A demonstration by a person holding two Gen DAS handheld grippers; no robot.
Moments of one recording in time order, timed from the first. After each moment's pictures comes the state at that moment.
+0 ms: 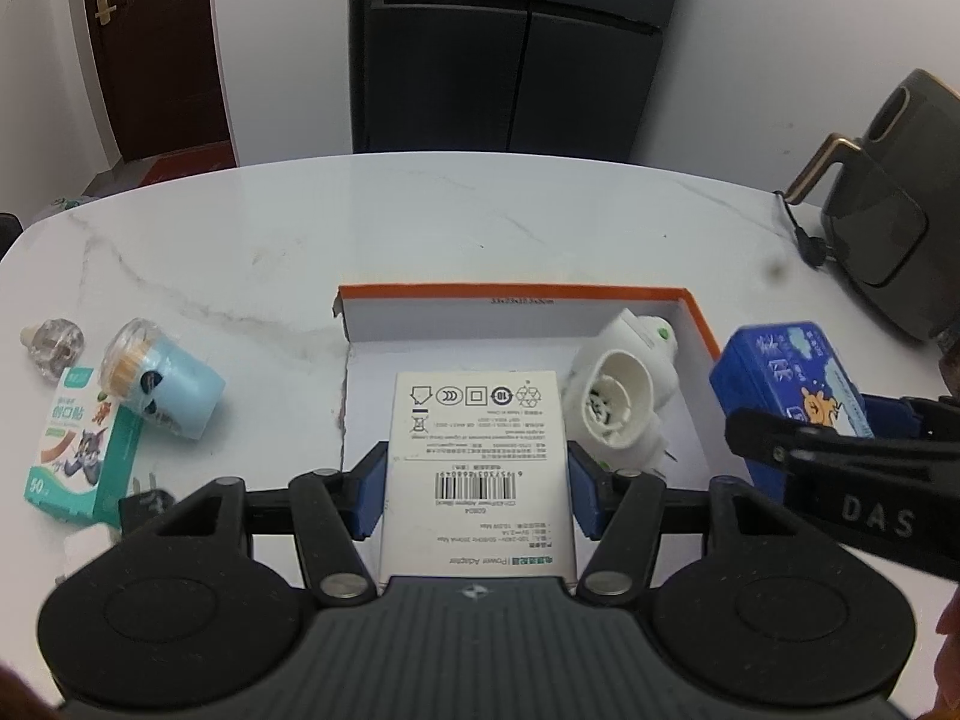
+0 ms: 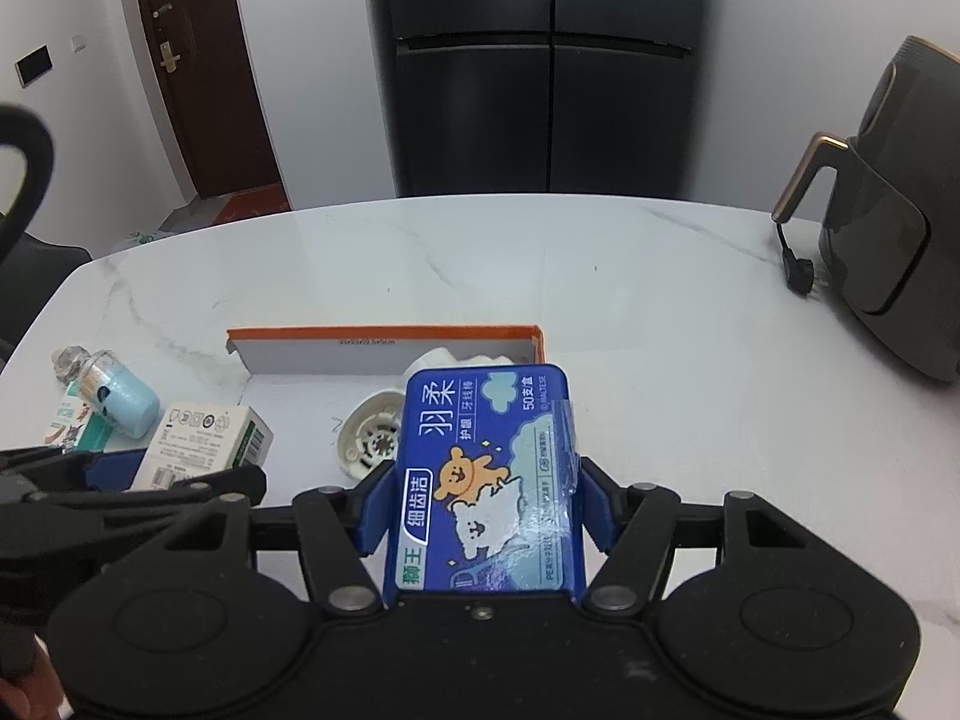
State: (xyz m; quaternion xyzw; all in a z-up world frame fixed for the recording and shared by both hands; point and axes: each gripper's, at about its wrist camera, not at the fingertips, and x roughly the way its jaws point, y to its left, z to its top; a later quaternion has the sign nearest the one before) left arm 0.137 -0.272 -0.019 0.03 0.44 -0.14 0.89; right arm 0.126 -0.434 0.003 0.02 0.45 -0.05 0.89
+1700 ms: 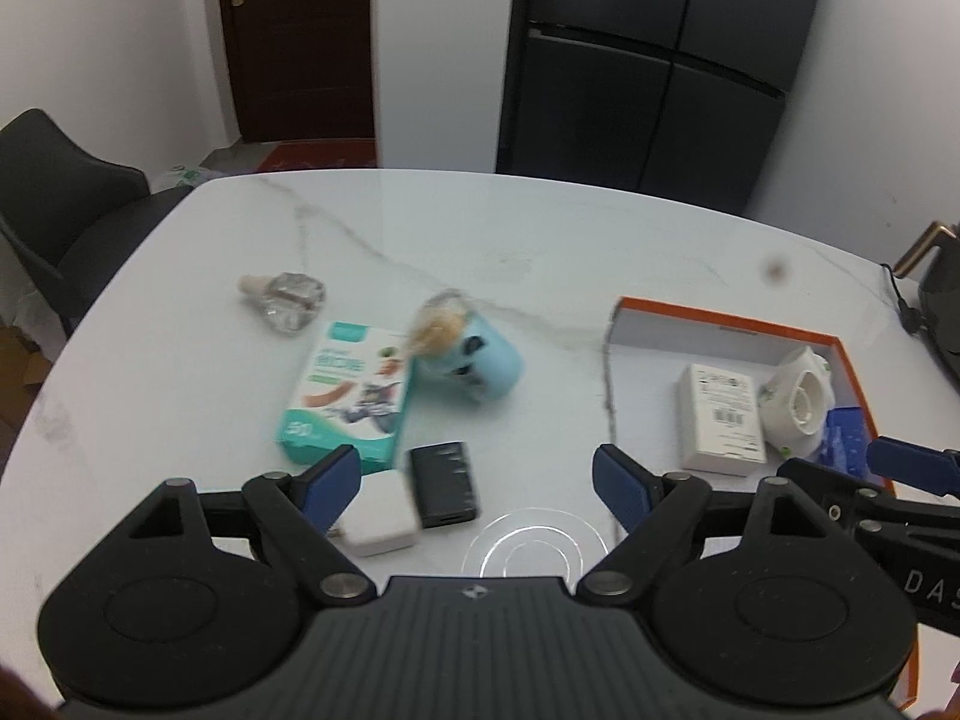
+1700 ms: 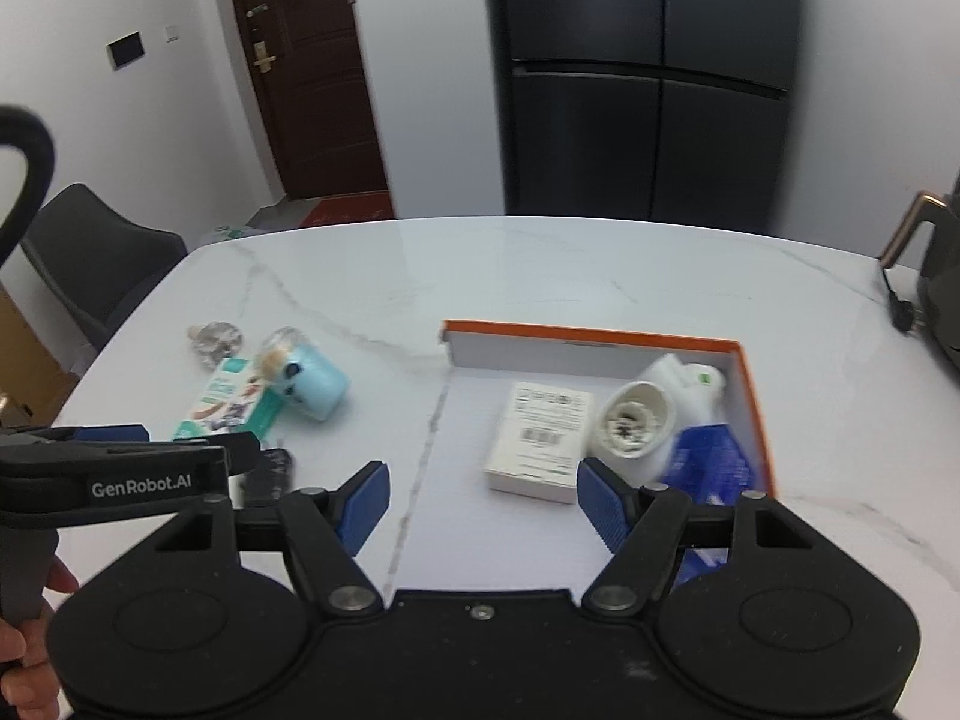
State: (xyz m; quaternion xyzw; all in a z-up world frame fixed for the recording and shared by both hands) left arm 0.104 -0.130 0.016 0.00 0.43 -0.03 0.90; right arm 0.086 -0.323 0.036 0.02 0.43 0.04 0.90
